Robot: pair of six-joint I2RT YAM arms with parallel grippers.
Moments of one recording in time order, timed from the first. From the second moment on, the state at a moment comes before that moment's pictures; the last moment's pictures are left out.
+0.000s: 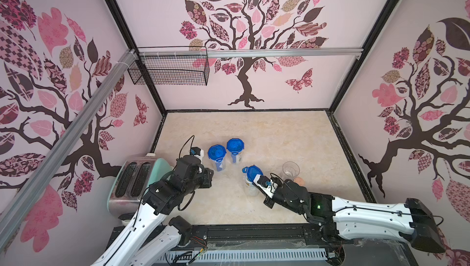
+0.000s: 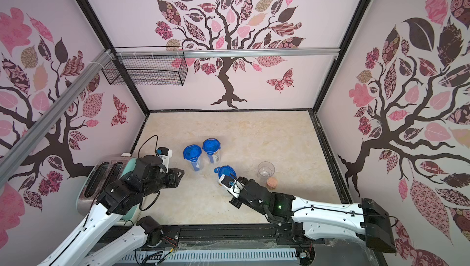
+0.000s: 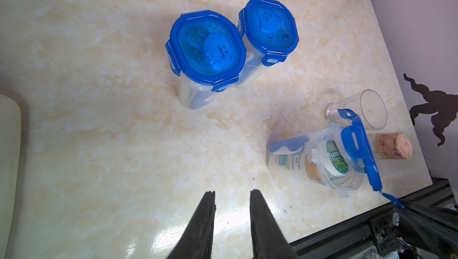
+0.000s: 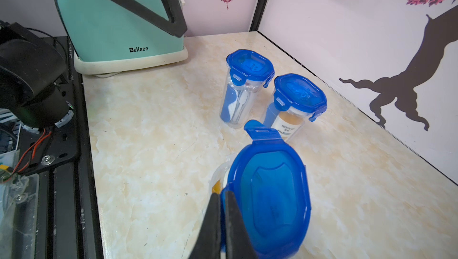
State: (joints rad) left arm -0.58 0.73 0.88 -0.93 -0.07 -0.52; right arm 1.26 0.95 0.51 0.13 0.31 -0.07
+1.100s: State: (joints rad) left arm -0.58 0.75 0.88 -0.93 -0.05 -0.52; right arm 1.09 0.78 0.46 0.20 0.50 0.08
